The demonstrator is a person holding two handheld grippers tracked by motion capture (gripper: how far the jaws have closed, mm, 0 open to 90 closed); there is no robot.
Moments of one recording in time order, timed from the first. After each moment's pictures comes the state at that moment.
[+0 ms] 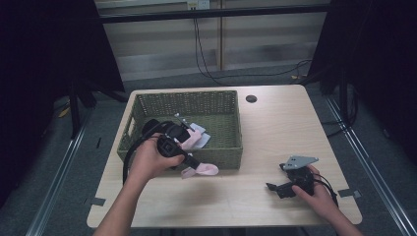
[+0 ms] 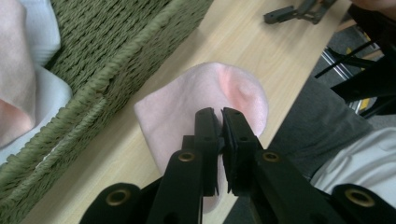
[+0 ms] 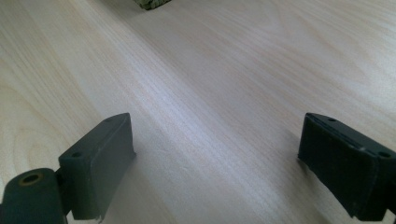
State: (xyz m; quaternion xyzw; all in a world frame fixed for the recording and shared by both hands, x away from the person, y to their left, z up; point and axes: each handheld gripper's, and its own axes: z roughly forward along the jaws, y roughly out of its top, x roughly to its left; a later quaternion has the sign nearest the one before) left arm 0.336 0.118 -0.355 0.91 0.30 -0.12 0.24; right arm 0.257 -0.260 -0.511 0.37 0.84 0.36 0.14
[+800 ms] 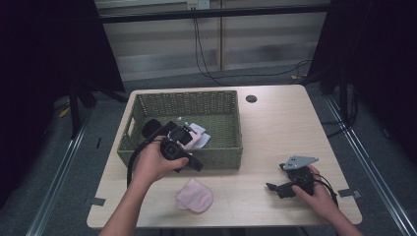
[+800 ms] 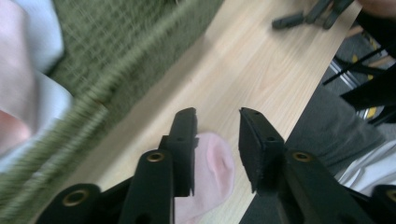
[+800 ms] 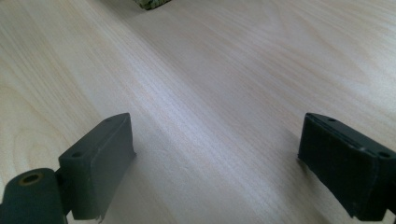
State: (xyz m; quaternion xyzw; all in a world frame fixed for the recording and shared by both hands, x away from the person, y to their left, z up) left arm 0.337 0.115 -0.359 0.91 0.30 -0.10 0.26; right arm 0.257 -0.260 -0.511 0.37 0.84 0.36 0.14
